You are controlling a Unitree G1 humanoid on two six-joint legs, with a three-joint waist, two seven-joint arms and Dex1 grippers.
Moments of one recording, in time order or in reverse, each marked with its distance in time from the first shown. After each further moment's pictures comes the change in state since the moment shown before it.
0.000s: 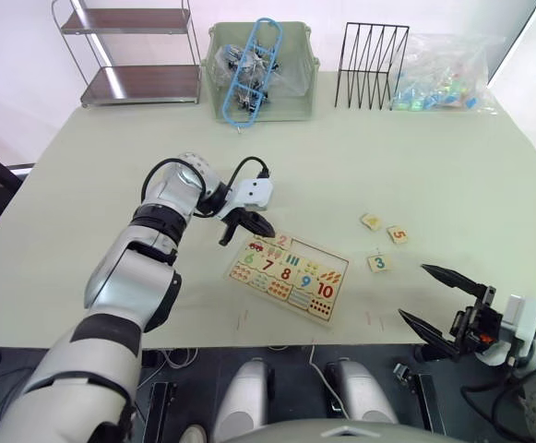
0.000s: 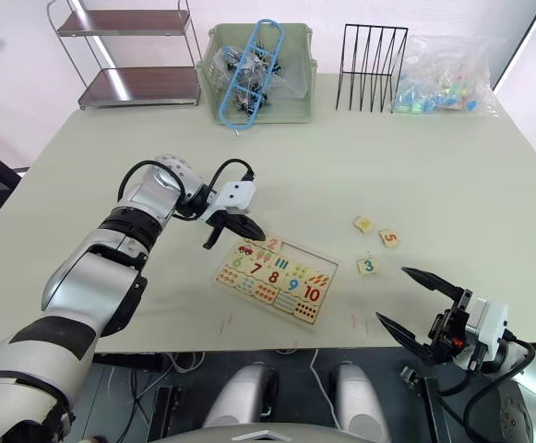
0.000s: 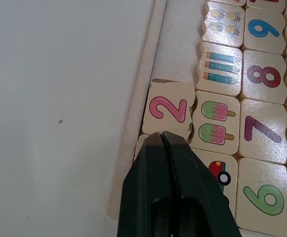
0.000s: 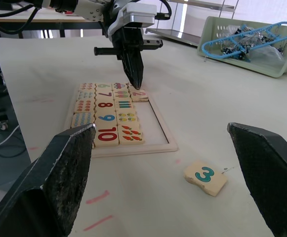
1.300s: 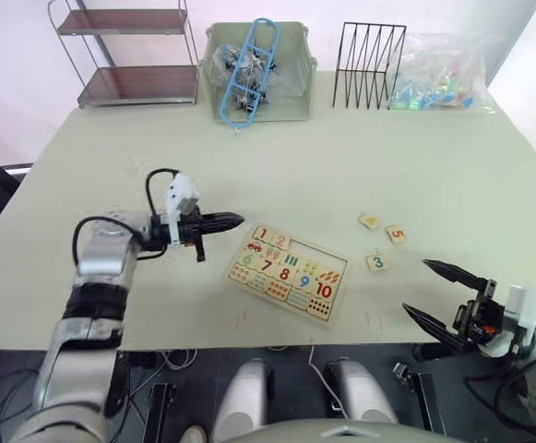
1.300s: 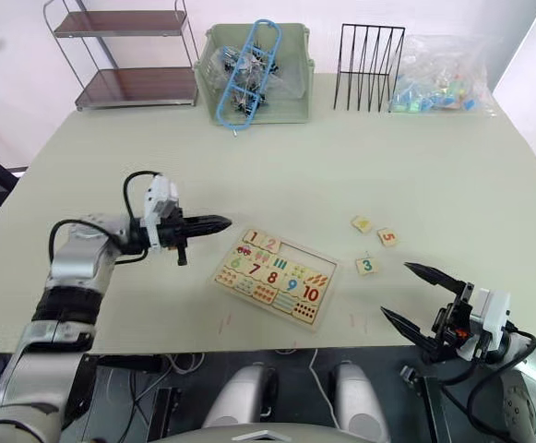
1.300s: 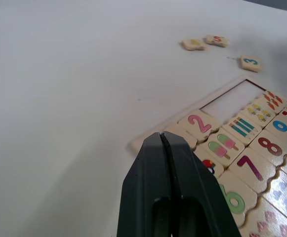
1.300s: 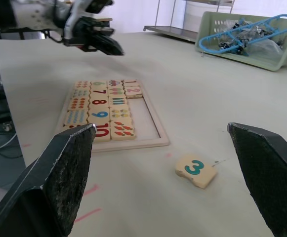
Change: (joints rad) left arm 0.668 0.174 0.511 -0.768 -0.438 0.525 0.313; right arm -0.064 -0.028 -0.024 0.067 0.033 0.050 0.042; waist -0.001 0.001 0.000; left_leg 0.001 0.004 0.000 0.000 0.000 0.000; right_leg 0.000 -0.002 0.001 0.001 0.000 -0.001
